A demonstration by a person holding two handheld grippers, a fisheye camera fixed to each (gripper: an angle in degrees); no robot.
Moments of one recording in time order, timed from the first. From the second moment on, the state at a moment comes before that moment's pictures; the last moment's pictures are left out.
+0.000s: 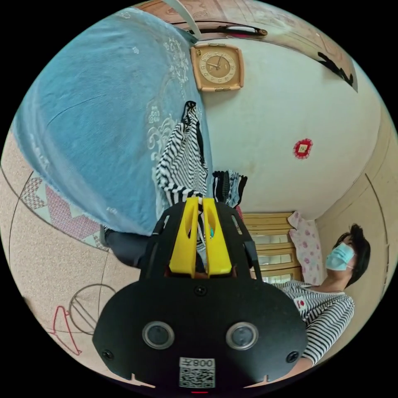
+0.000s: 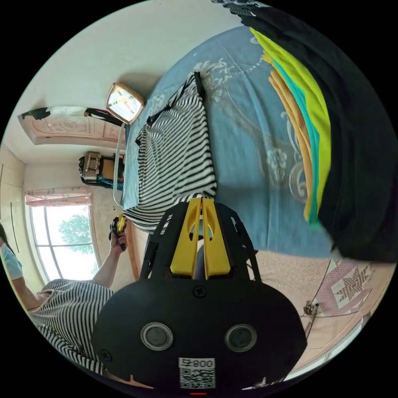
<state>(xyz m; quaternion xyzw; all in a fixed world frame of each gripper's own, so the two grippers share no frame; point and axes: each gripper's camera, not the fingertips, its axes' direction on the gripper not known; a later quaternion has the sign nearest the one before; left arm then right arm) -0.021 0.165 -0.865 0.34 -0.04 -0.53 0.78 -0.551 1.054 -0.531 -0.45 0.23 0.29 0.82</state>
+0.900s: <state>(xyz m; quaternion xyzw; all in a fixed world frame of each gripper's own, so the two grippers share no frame) 0.114 -0.091 -0.946 0.33 -0.12 -0.27 0.90 -0.663 0.847 -0.592 -0.33 0.12 0.08 0.93</state>
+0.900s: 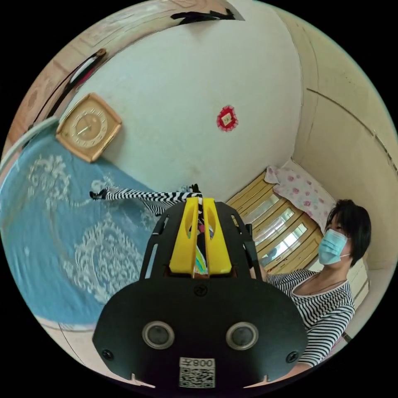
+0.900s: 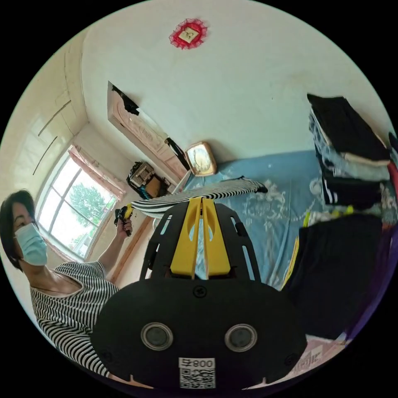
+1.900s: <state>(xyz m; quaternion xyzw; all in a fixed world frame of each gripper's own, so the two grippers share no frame) 0.019 0.140 -0.822 0.21 -0.10 -0.60 0.76 -0.560 1.105 -0.645 -0.48 0.23 0.30 0.79</state>
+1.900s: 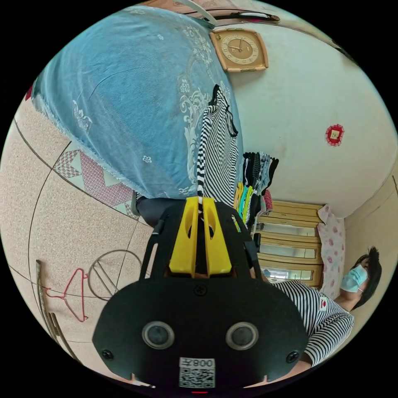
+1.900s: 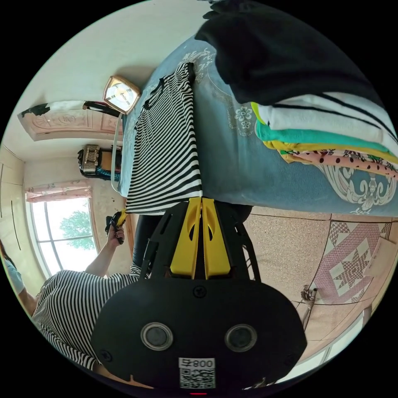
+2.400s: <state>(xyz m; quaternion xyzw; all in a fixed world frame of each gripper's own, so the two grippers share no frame) -0.064 0.161 -0.840 0.20 -0.14 -0.64 0.73 -0.528 1.129 -0.617 -0.48 0.24 0.33 0.77</state>
